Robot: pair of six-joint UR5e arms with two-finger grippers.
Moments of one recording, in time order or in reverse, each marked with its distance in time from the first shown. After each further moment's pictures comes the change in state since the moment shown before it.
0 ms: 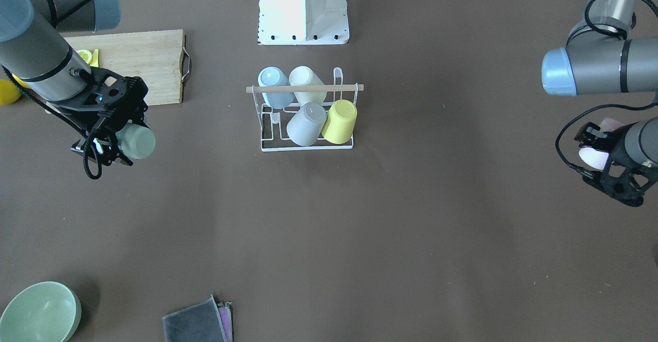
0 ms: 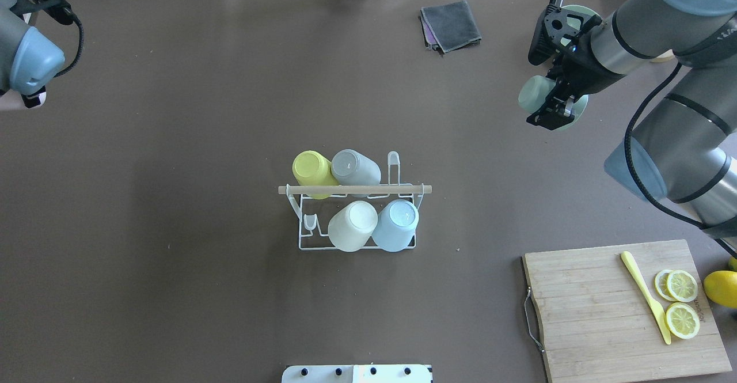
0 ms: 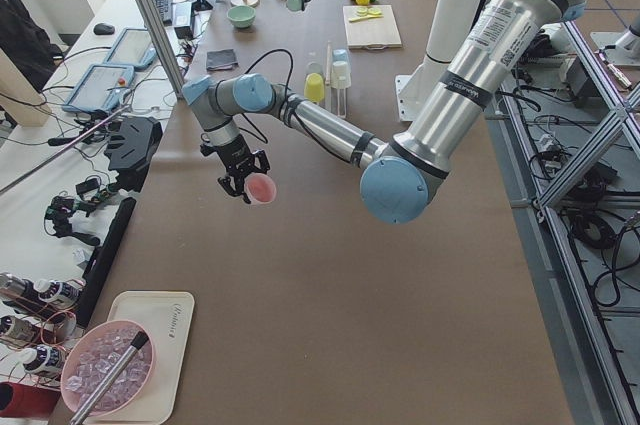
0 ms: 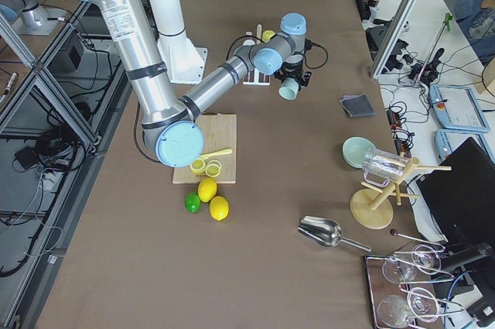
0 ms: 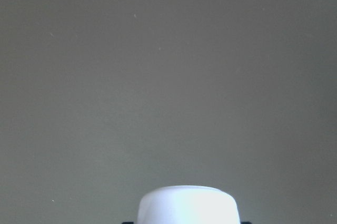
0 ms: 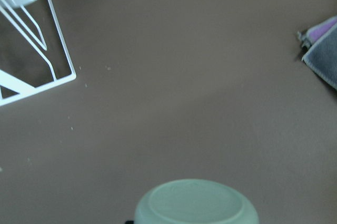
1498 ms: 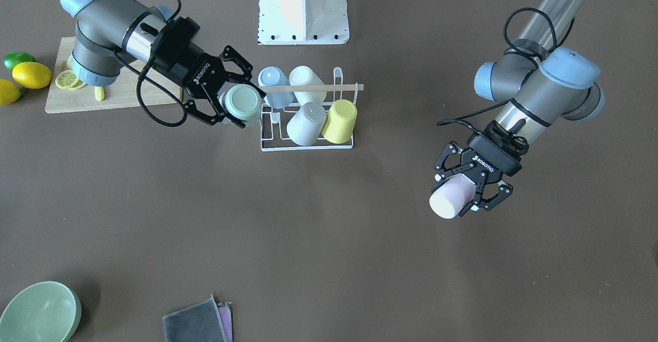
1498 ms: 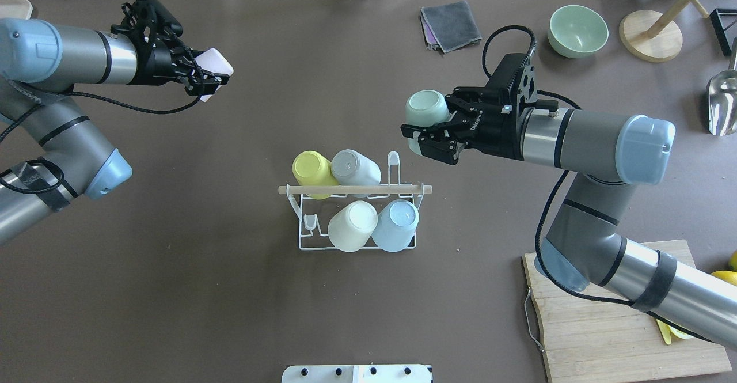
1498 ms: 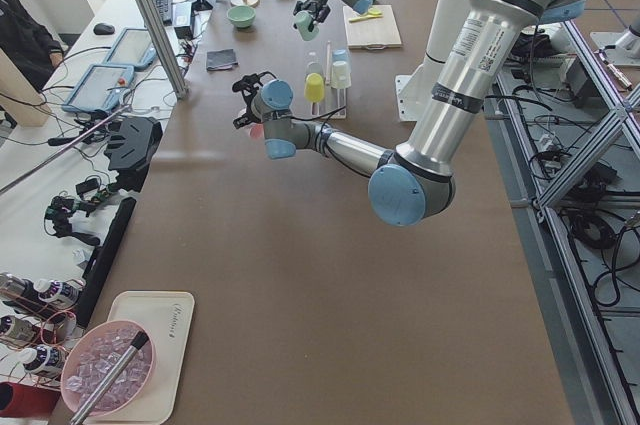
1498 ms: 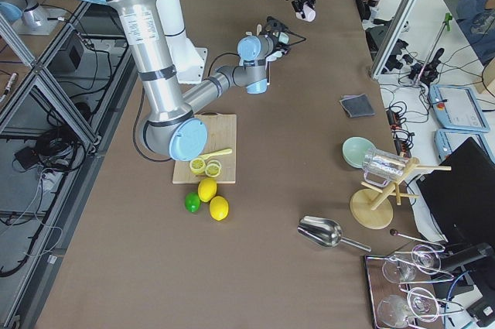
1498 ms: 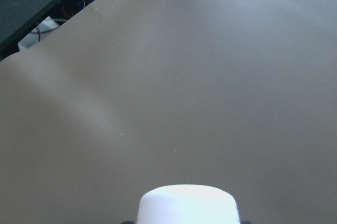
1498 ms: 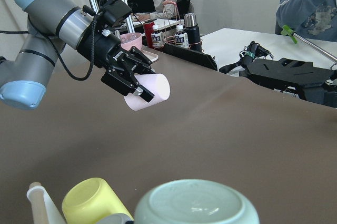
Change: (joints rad) left arm 0.295 0.063 0.112 -1.698 0.167 -0.866; right arm -0.331 0.009 -0.184 1.116 -0.475 0.794
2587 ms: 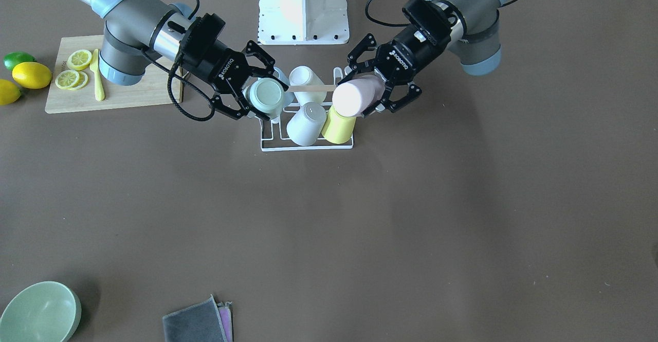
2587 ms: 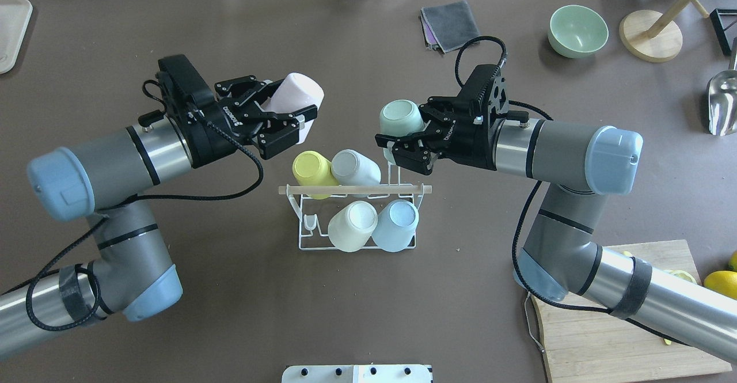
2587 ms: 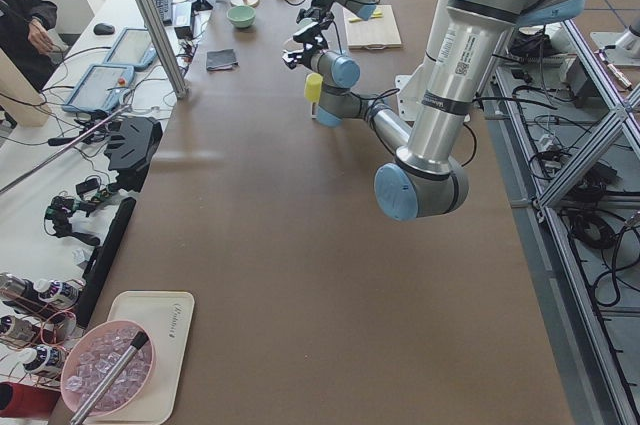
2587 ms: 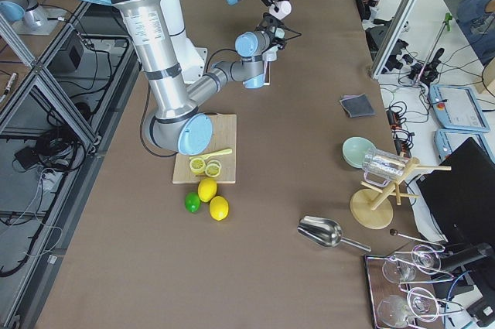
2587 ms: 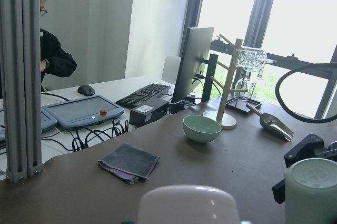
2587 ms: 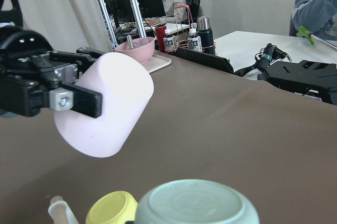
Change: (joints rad) left arm 0.374 0.056 -0.345 -0.237 0.498 -0.160; right arm -0.039 0.047 -0.018 -0.002 -0.019 0.003
